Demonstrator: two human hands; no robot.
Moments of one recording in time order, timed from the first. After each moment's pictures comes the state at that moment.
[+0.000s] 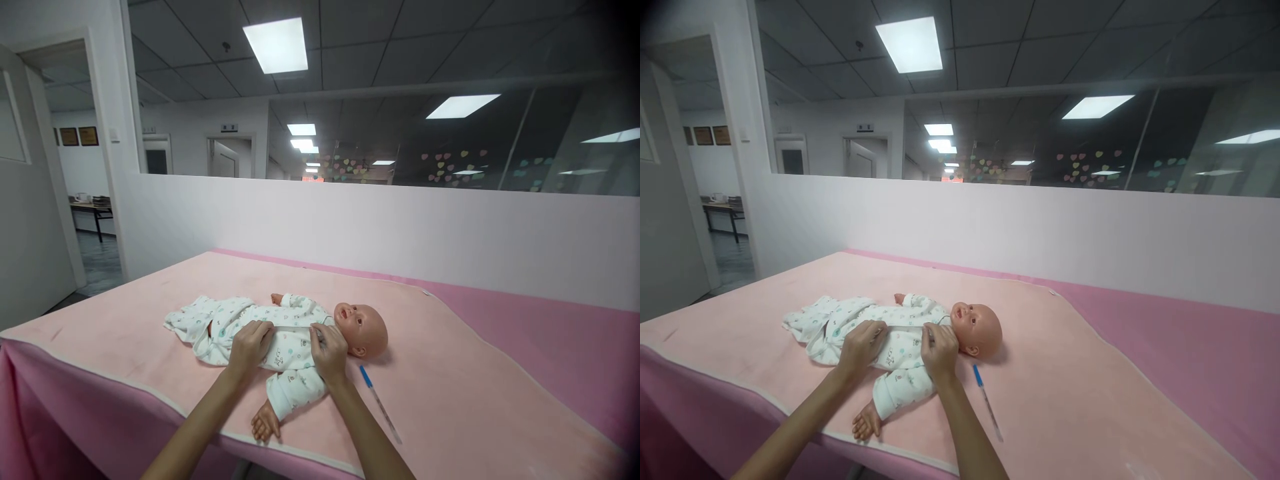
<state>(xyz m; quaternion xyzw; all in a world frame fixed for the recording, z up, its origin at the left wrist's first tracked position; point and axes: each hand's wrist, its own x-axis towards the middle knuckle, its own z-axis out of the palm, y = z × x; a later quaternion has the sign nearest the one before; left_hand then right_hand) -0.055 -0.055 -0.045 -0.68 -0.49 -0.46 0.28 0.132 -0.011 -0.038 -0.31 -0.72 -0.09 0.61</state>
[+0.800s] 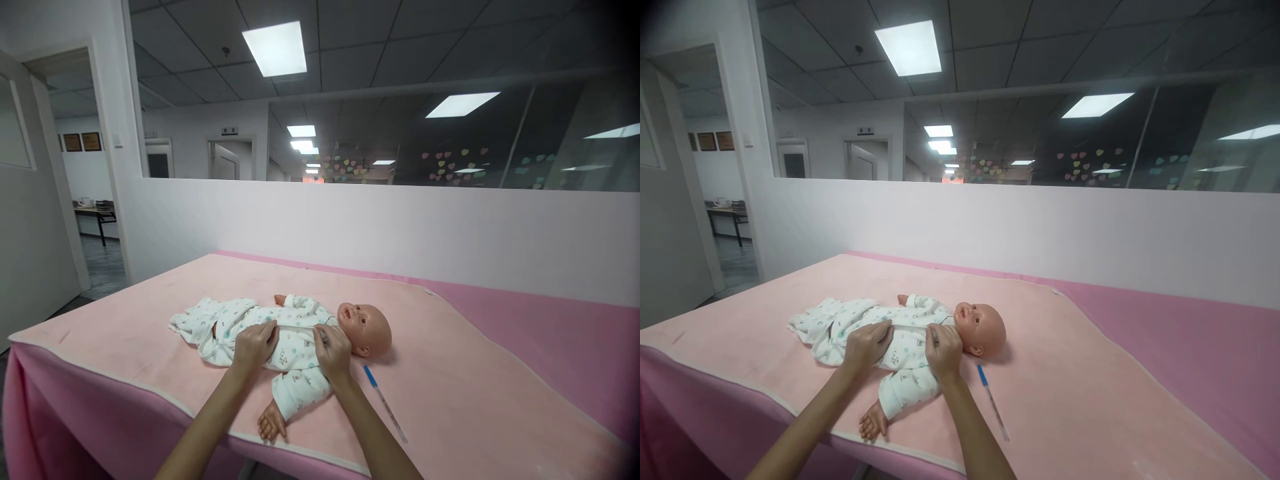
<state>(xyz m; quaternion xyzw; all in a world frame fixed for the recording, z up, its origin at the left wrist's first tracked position) -0.057 -0.048 -0.046 -0.65 -0.50 -0.43 0.38 0.133 -0.011 -0.038 -0.31 -0.73 -0.09 0.60</state>
